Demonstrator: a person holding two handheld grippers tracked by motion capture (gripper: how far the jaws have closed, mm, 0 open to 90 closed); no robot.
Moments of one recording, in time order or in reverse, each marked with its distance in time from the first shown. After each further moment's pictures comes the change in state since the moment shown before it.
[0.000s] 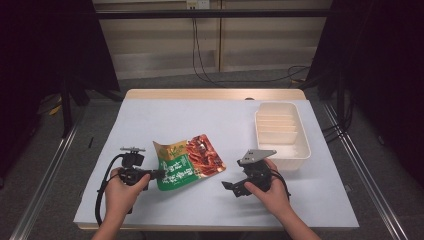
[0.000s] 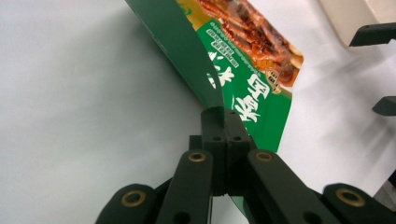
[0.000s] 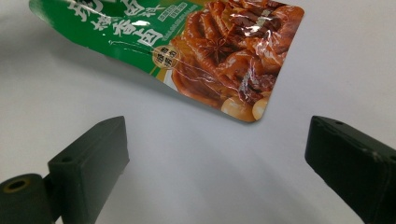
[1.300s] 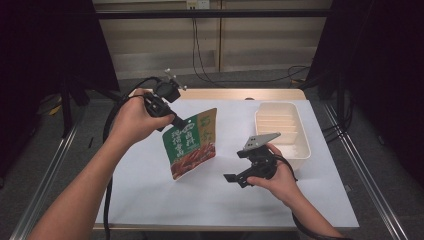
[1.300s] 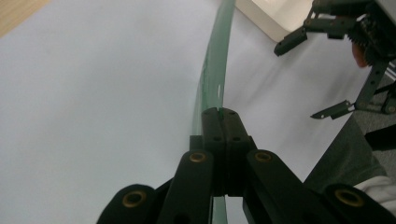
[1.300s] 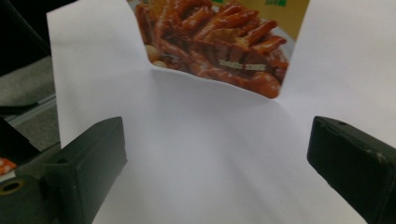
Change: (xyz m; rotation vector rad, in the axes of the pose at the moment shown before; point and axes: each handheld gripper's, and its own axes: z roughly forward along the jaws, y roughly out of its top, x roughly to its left) left arm -0.125 0.172 -0.049 0.306 0.053 0.537; right arm -0.010 0.042 -0.027 0.034 0.110 -0.038
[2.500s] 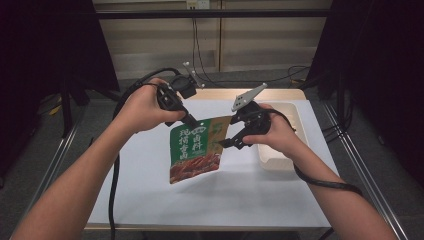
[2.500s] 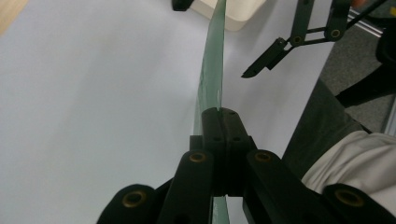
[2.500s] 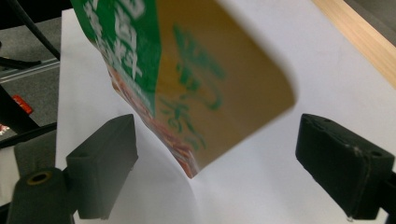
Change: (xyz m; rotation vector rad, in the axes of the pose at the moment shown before) left arm -0.023 0.031 -0.009 0.071 -0.109 0.187; right arm -0.033 0.108 -0.018 0.094 0.070 -0.215
